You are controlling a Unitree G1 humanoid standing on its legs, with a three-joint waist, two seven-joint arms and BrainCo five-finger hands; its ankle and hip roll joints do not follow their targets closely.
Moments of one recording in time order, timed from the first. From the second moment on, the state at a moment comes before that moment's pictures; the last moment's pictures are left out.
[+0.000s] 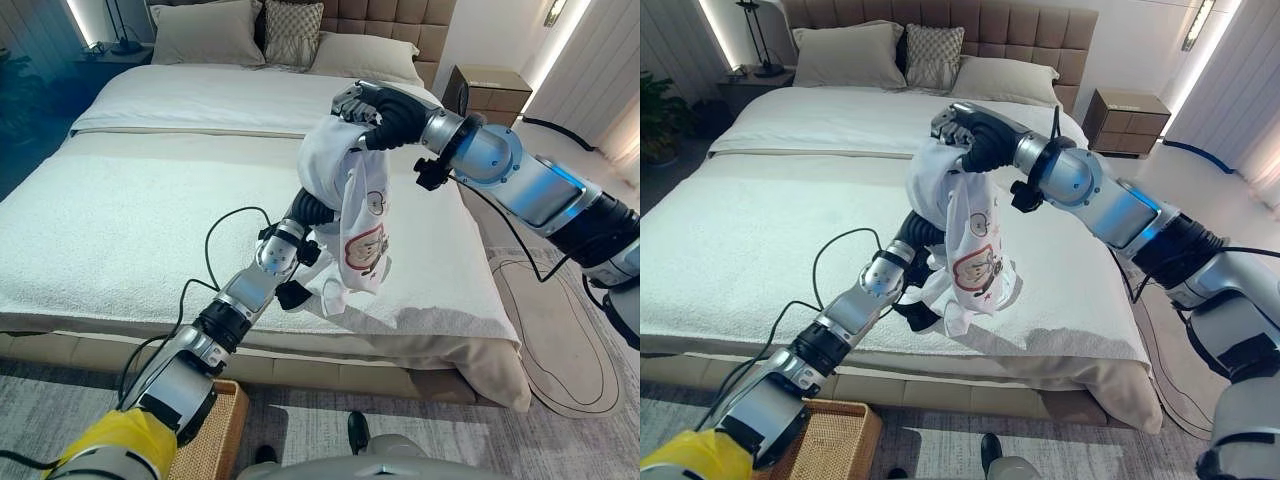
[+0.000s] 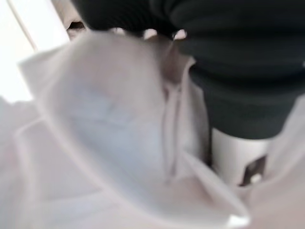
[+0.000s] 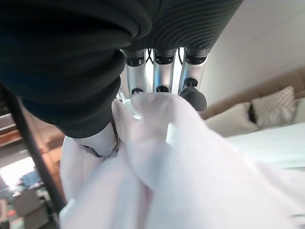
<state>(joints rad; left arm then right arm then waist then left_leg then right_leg) -0.66 0.30 -0.58 0.43 -0.20 -0.09 0.20 -1.20 -0.88 0.87 0.08 0.30 -0.04 0.08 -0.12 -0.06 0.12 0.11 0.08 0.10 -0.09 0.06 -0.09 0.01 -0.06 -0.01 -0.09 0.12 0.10</state>
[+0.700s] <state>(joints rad) -0.57 0.25 -0.65 0.45 -0.76 -0.05 0.08 -1.10 -0.90 0.78 0.17 0.37 -0.06 0.00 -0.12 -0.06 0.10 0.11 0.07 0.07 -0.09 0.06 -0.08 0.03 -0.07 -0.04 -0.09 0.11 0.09</state>
